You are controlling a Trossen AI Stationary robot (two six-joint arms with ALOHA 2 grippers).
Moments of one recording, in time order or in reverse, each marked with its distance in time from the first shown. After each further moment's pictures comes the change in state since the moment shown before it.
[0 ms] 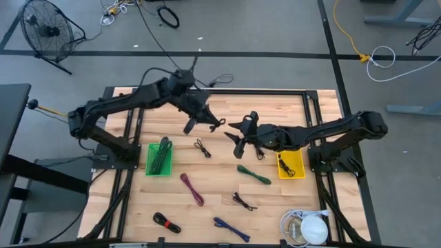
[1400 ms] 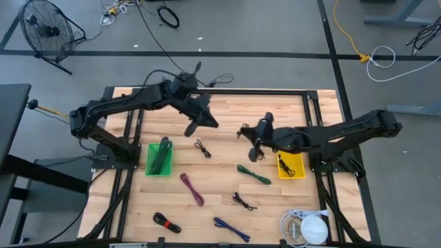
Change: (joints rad) left arm -0.021 0.006 -0.001 -0.099 -0.064 0.073; right arm 0.109 -0.209 0.001 -0.311 0.090 0.099
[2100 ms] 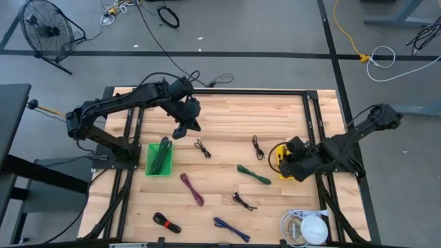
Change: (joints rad) left arm 0.028 -0.035 0.001 -0.431 -0.153 0.132; right arm 0.350 -0.115 -0.001 -1.060 -0.152 1.235
